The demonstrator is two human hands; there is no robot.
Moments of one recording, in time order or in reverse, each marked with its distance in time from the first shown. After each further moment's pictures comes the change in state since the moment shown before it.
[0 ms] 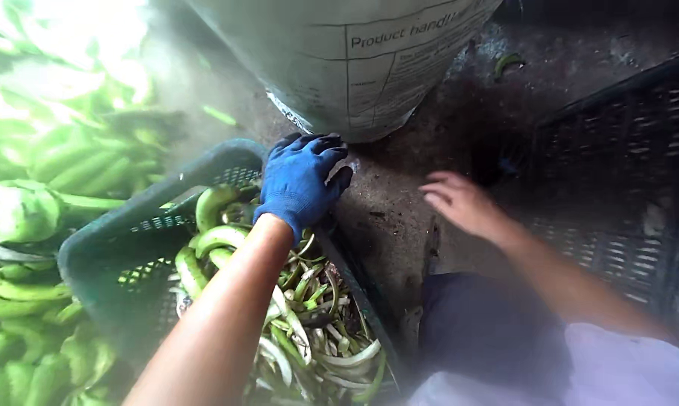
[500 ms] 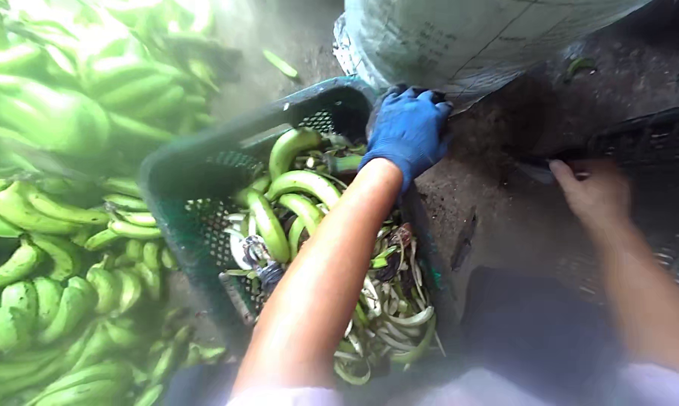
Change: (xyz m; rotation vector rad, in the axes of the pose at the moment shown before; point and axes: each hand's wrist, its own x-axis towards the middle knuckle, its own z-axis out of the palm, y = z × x) left_hand 0.000 0.005 -0.009 -0.146 -0.029 -0.052; right_hand -0.023 0.014 -0.033 -0.195 0.246 0.629
